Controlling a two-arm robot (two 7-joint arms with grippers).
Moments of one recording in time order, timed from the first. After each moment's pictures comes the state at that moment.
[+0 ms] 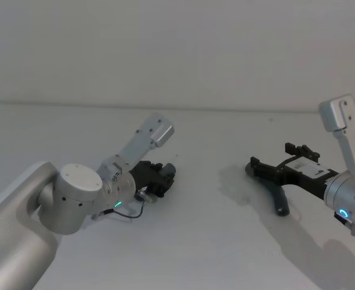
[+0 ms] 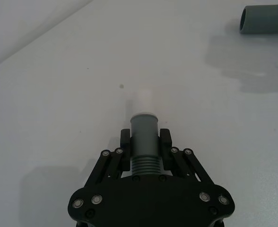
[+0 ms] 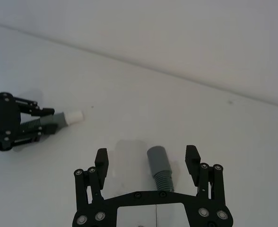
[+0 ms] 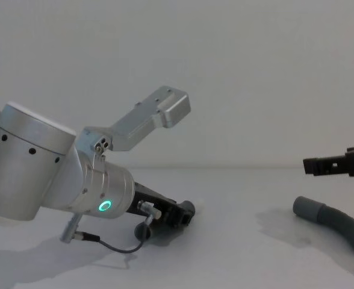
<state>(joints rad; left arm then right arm) -0.56 0.21 0.59 -1.29 -0.13 0.51 -0.30 0.25 0.45 -0.26 -1.67 0.35 0.51 0.28</state>
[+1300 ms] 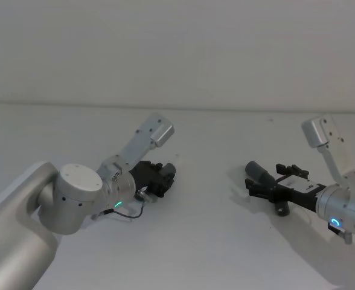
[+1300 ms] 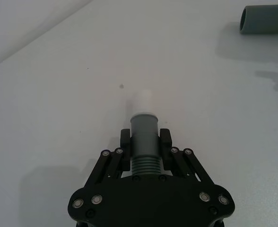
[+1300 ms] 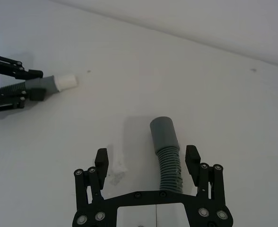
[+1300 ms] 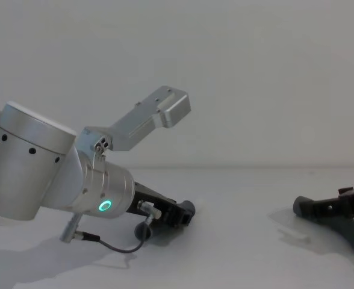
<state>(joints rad) -0.56 0.21 0.59 -1.29 -0.13 0.51 -0.30 0.32 0.46 -0.34 -1.50 0.34 0.50 0.36</state>
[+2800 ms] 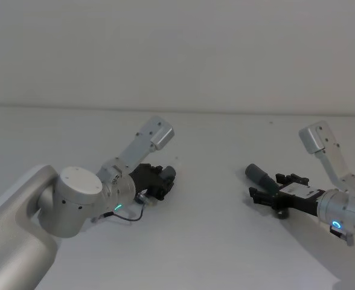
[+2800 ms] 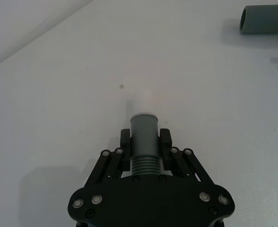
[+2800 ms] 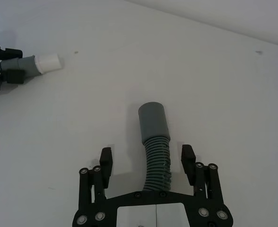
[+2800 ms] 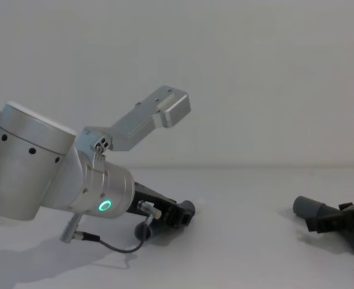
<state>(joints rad) -0.56 0.21 0.59 -1.29 -0.13 0.51 -0.30 0.39 0.48 -0.38 -1.37 0.34 0.49 0.40</state>
